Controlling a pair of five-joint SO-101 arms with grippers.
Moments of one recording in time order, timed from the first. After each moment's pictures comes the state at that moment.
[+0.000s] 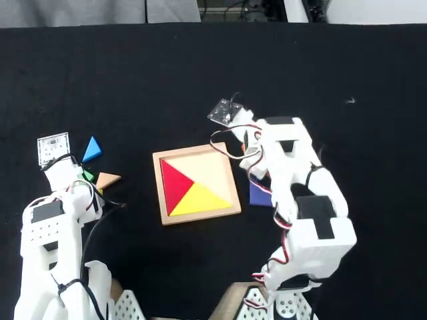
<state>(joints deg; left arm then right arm) -22.7 -45.1 73.9 45.1 -4.3 -3.0 13.6 24.0 54.1 50.6</state>
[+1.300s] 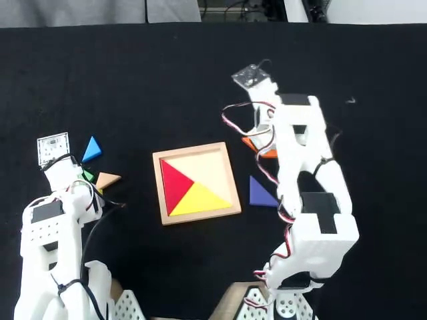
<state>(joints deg) -22.7 -45.1 73.9 45.1 -4.3 -0.2 14.7 9.9 62.3 33.3</state>
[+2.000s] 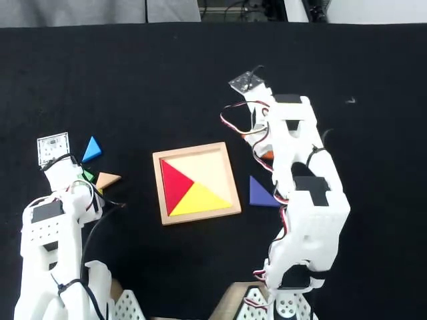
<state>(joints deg) -22.7 -45.1 73.9 45.1 -4.3 0.2 26.6 3.4 62.3 34.0</state>
